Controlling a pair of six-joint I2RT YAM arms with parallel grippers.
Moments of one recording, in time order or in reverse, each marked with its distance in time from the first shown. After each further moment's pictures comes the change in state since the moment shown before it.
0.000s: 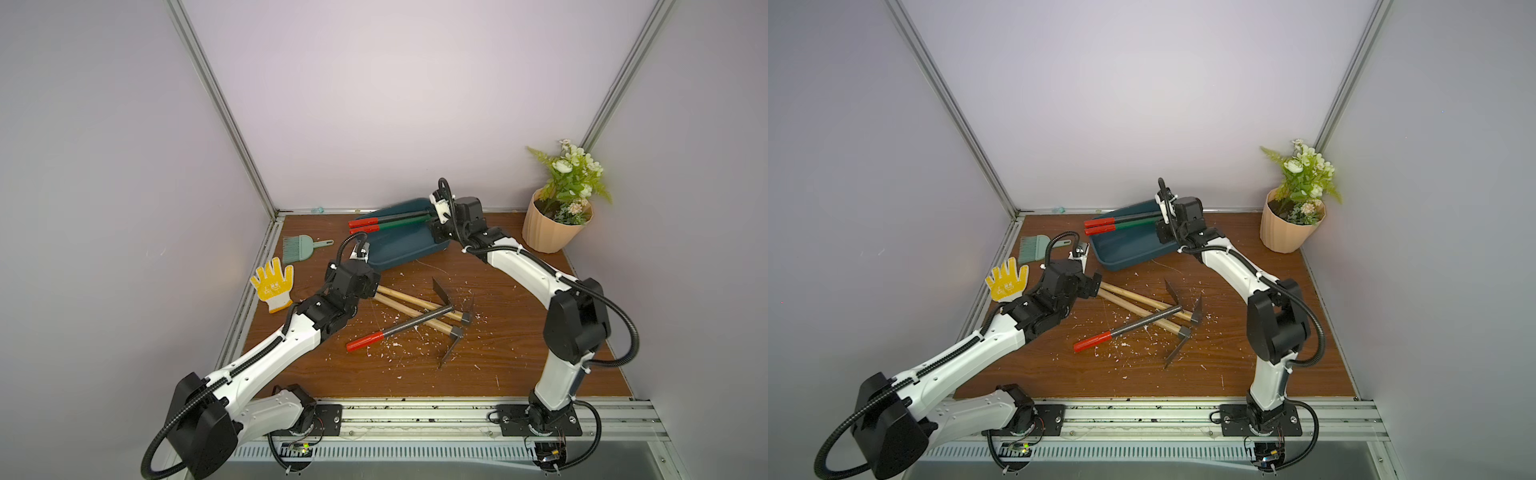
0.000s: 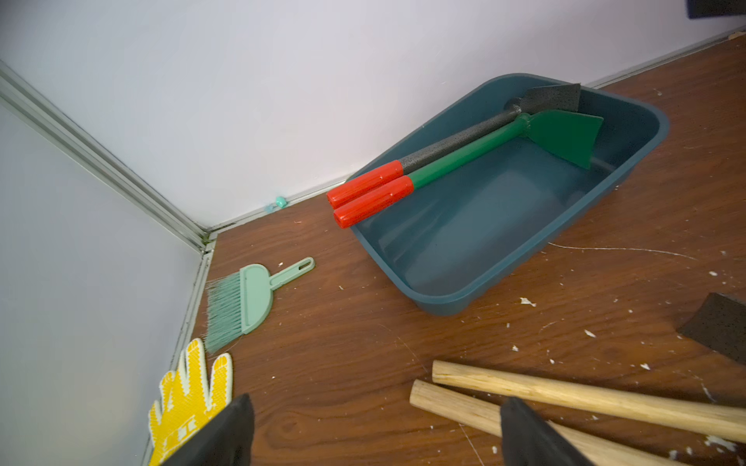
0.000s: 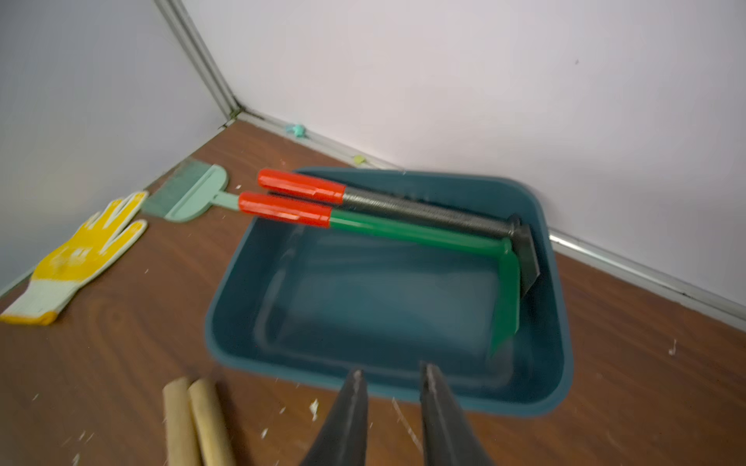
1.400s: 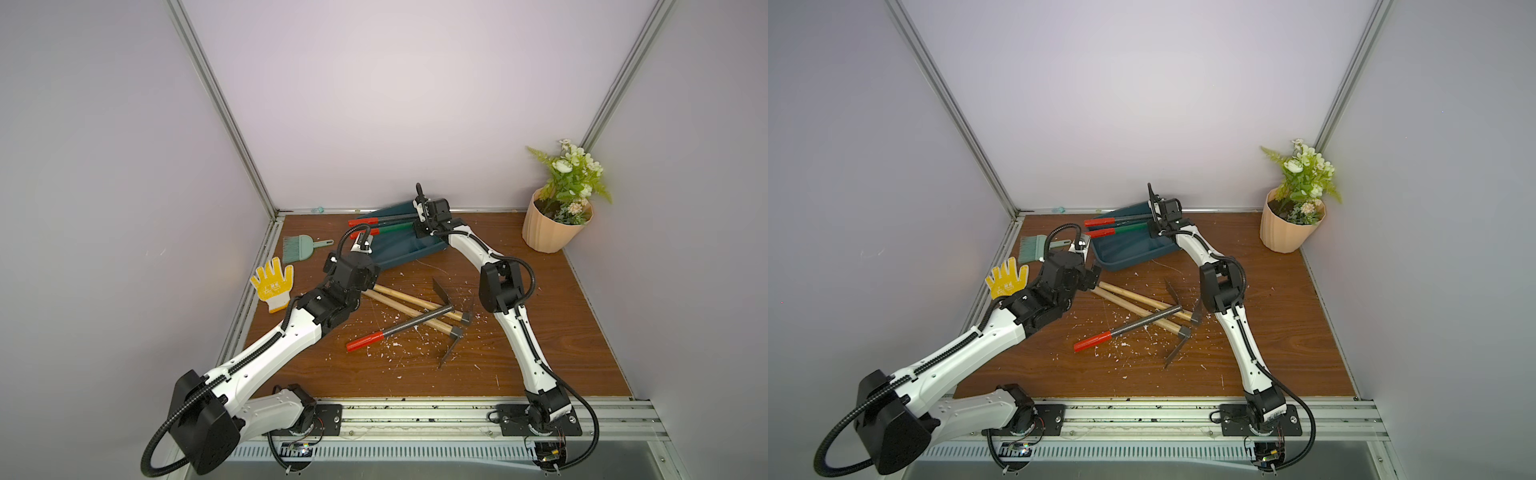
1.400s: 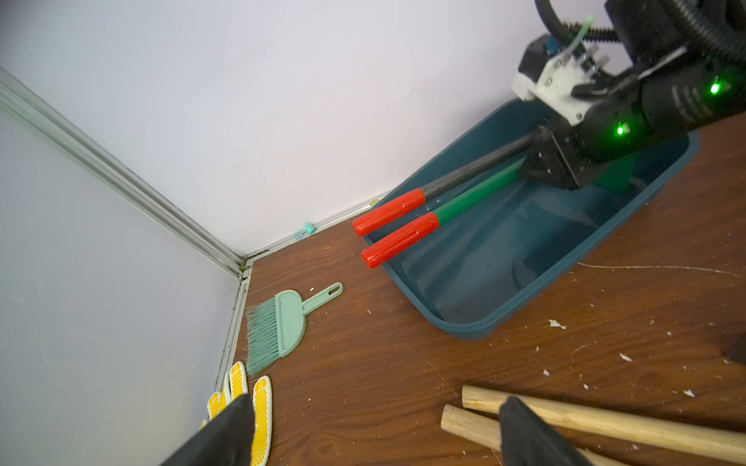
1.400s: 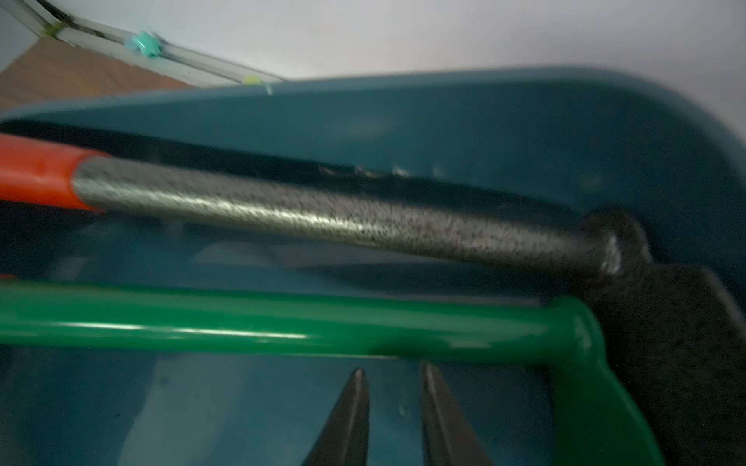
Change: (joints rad) left arm -0.005 -0.002 0.090 -0.039 -0.089 0.108; right arm -0.080 0.937 0.967 -0.184 -0.023 0.071
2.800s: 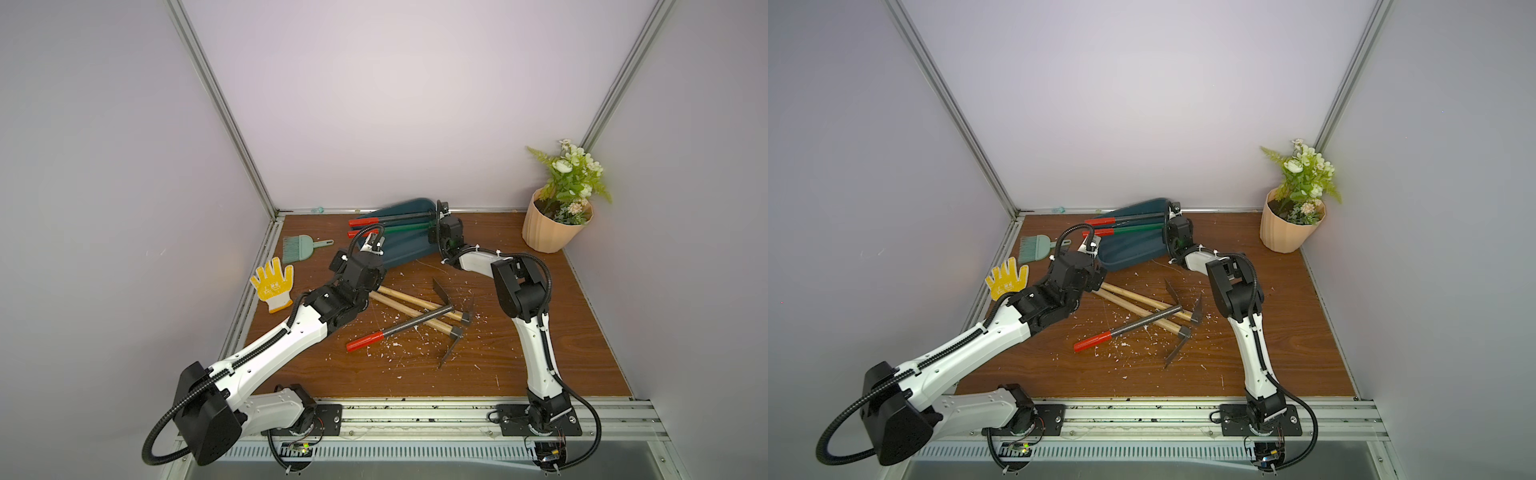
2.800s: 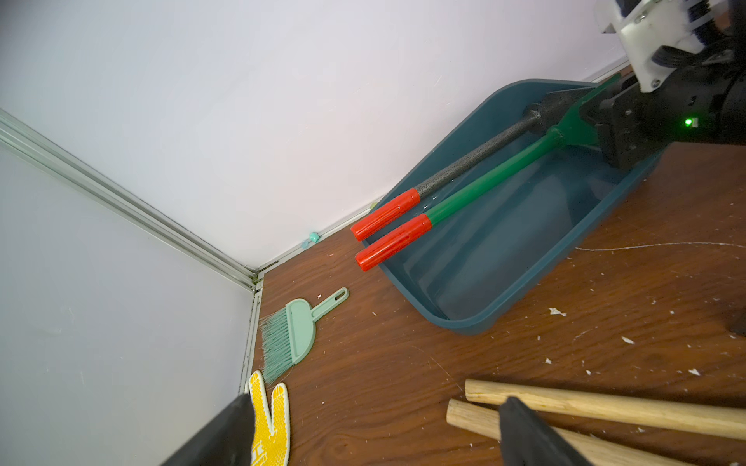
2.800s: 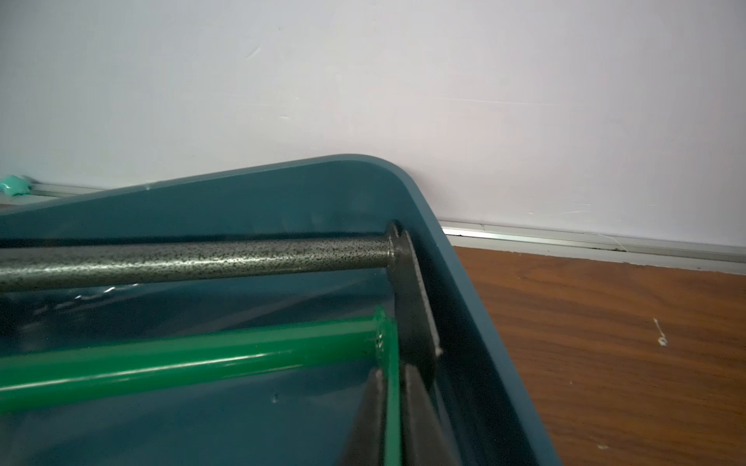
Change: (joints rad) left arm -0.072 0.052 0.059 -0.053 -0.072 0.061; right arm 0.002 -0.337 -0.787 0.800 0.362 0.061
